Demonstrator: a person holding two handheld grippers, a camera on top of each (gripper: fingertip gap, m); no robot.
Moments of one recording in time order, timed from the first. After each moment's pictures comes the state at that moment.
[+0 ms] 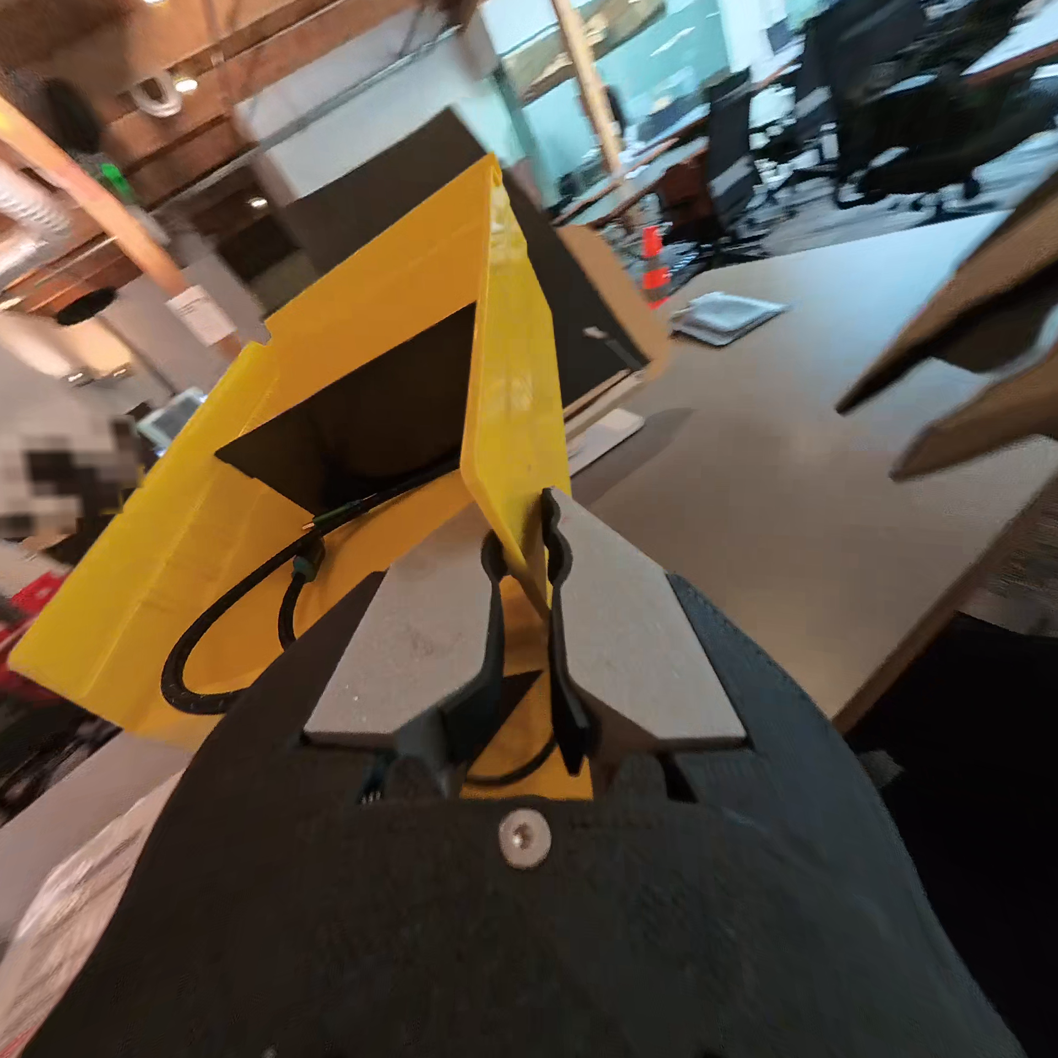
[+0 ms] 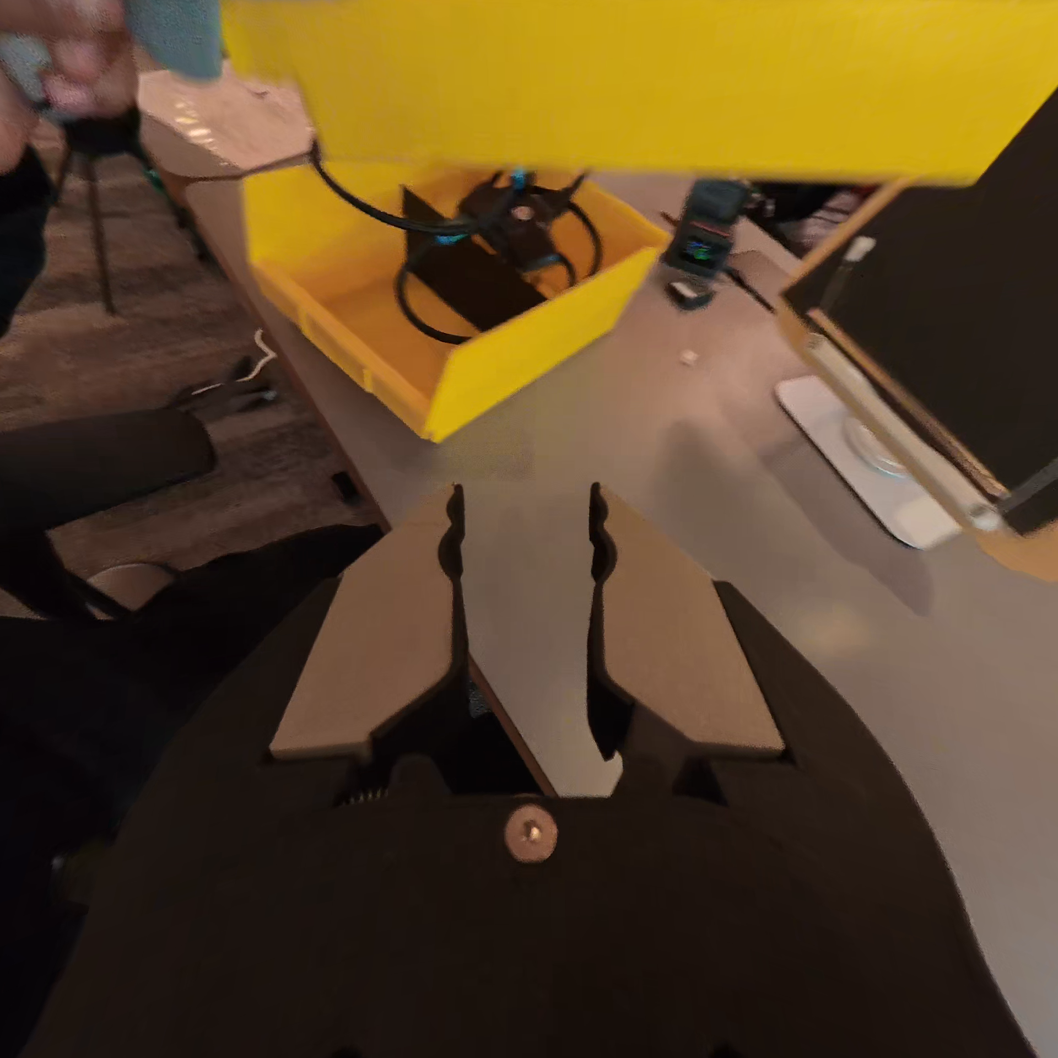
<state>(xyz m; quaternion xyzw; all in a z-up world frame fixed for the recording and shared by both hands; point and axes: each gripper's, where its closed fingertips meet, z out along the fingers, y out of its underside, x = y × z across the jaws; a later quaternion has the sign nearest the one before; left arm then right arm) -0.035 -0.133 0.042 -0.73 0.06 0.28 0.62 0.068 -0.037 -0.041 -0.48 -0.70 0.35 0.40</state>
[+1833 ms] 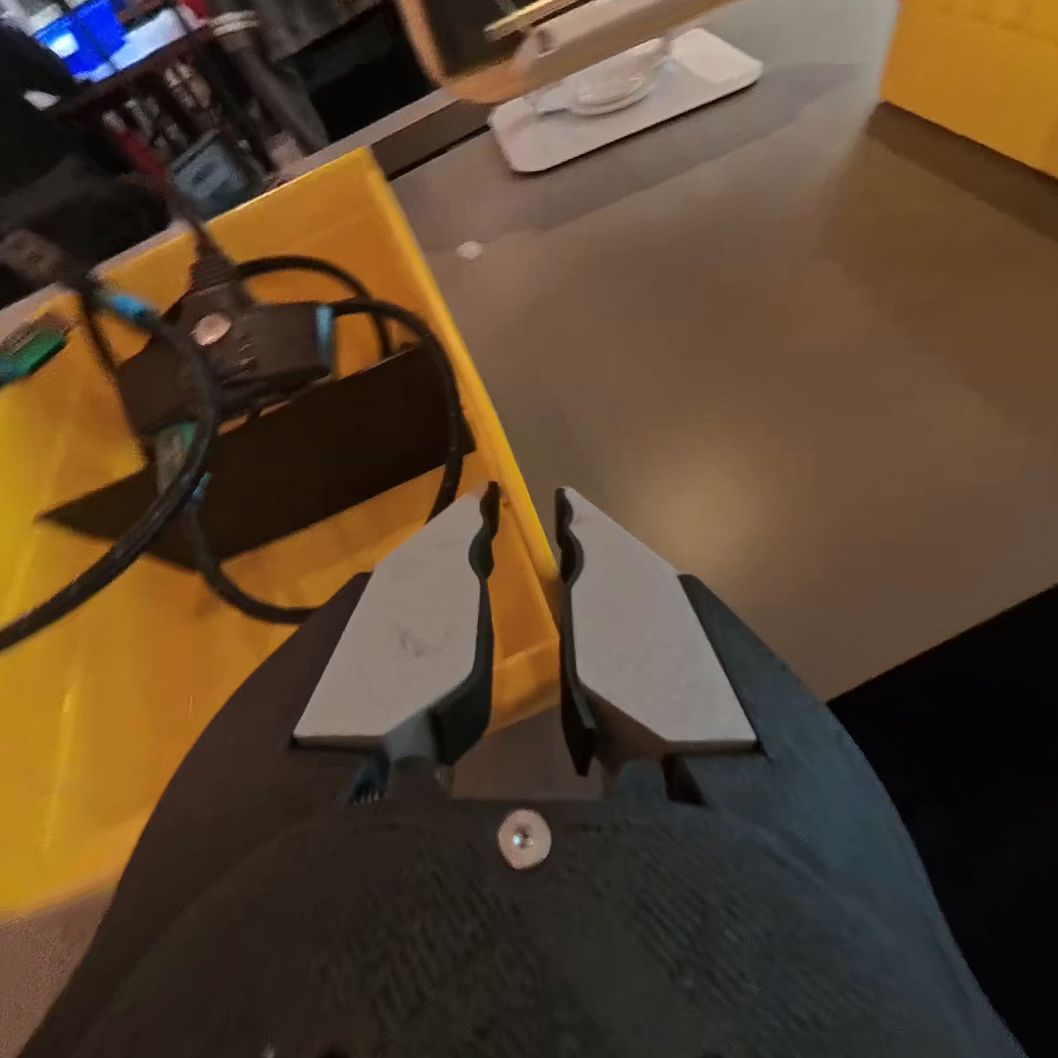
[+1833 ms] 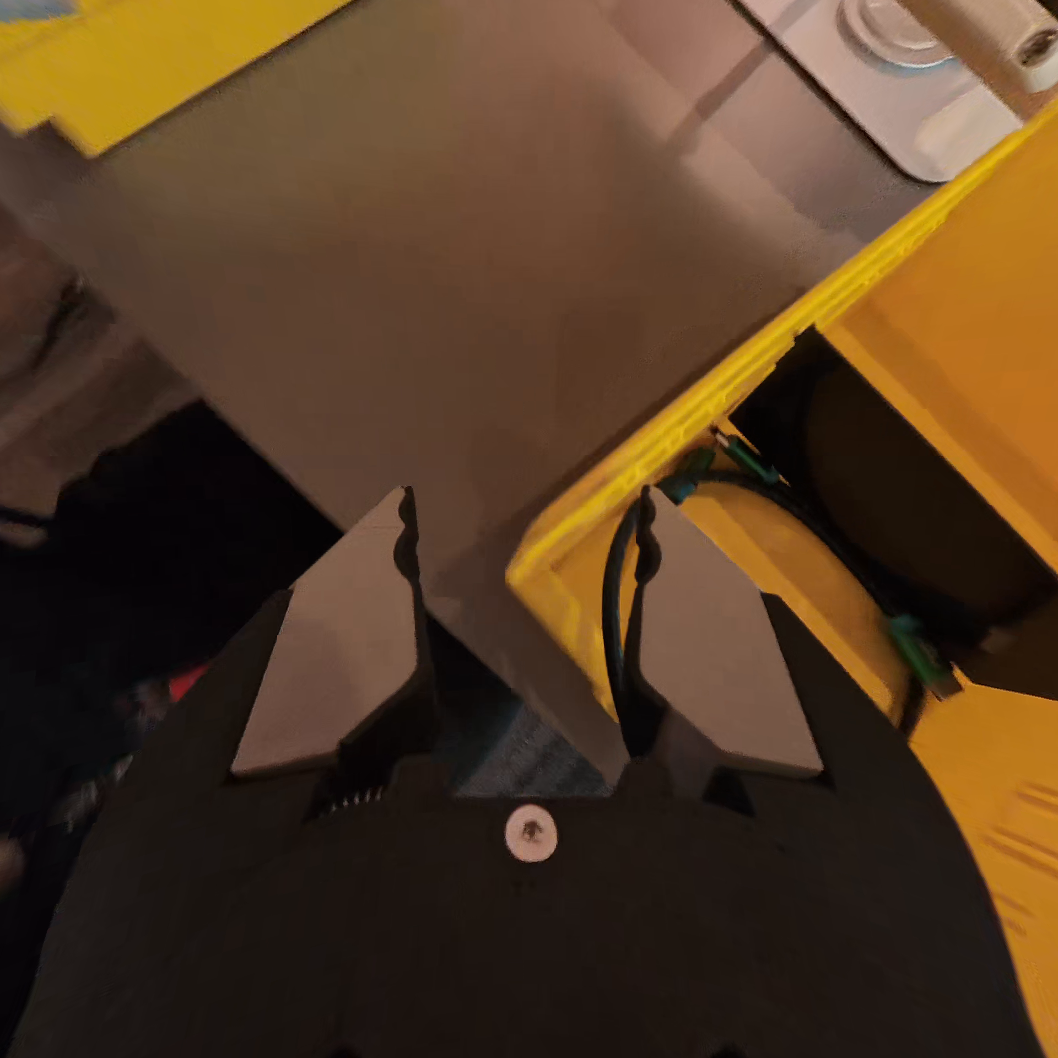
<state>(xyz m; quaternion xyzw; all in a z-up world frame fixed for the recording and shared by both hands) -0.124 -0.128 -0.144 -0.84 -0.13 0.21 0.47 0.093 0.079 -0.131 -0.64 -0.67 0.25 0.28</state>
